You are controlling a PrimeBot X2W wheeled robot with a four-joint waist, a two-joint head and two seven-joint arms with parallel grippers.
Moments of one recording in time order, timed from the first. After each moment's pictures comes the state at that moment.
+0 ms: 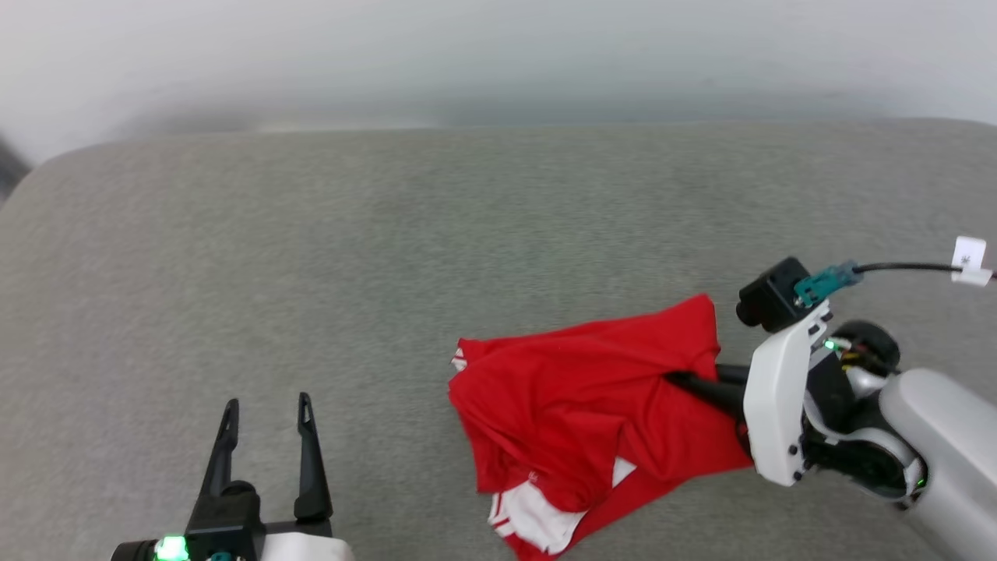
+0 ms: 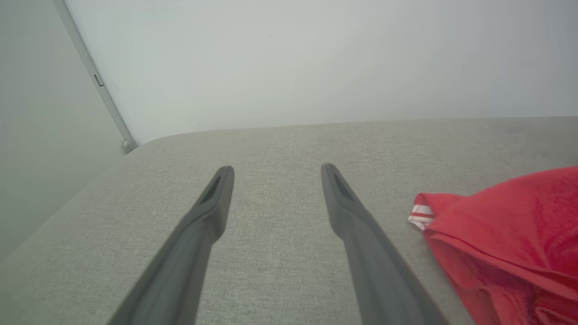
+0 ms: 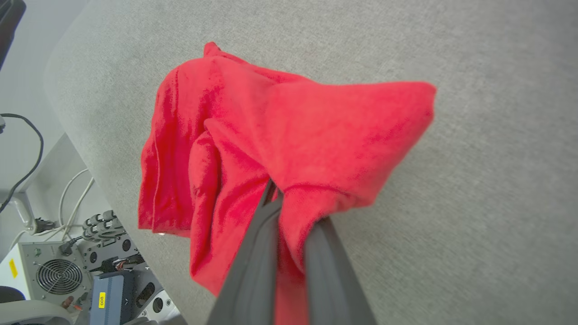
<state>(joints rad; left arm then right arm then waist) 0.12 0.06 -0.08 -0.06 -0.02 0.18 -0.26 -0.58 -0.59 0.81 0.18 0.99 0.13 0.49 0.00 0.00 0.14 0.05</state>
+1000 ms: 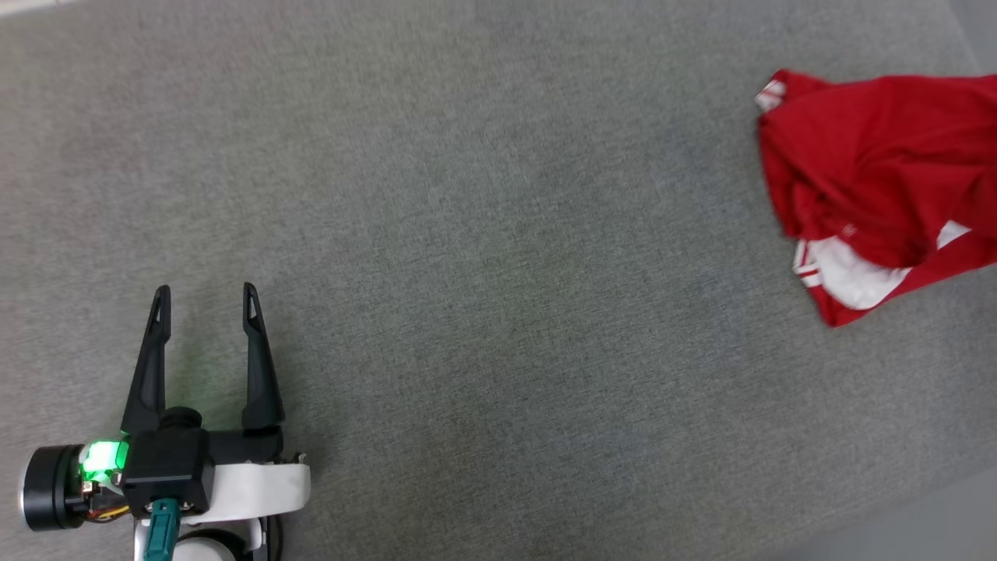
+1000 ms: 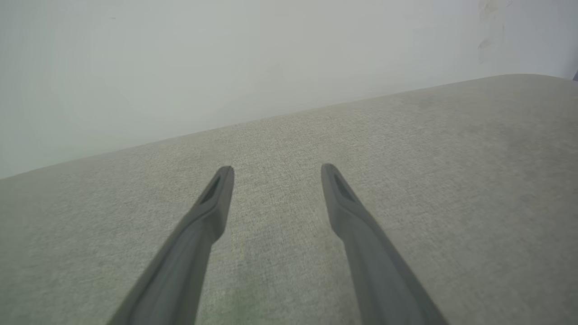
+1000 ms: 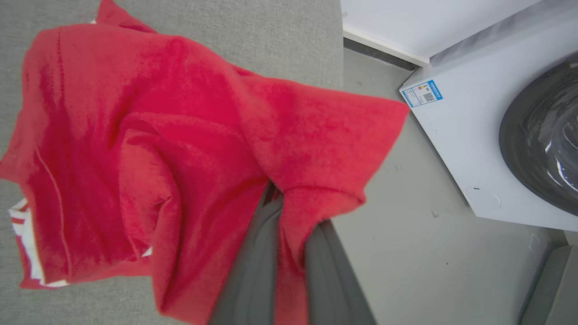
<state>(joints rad) -0.01 0.15 -0.04 -0.20 0.03 0.18 -0.26 -0.91 -0.90 0.70 0.48 0.71 0.13 0.38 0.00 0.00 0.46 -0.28</state>
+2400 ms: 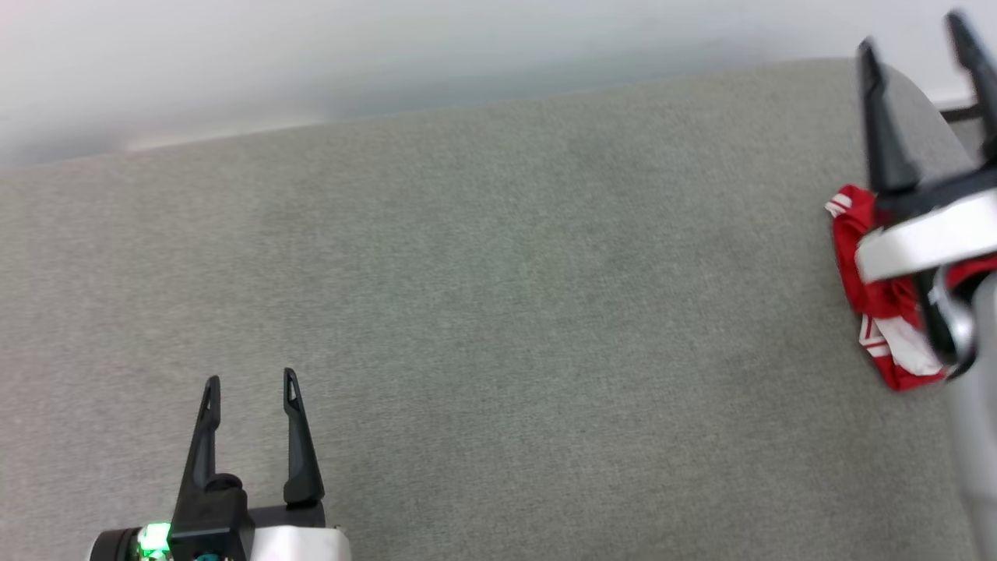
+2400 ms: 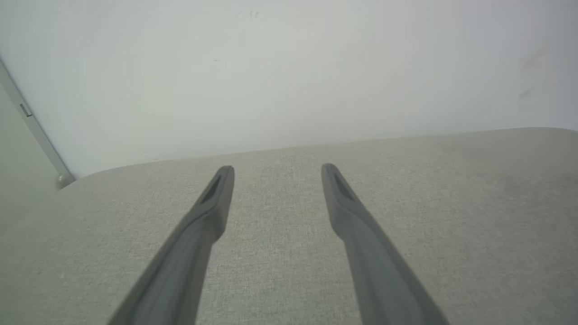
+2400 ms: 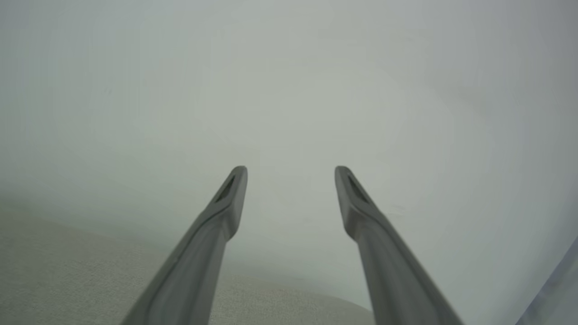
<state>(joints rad) 0.12 0.09 -0.09 -0.17 -0.03 0.23 -0.26 -0.66 -0.32 0.09 0.33 0.10 0.13 -0.26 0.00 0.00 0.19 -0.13</state>
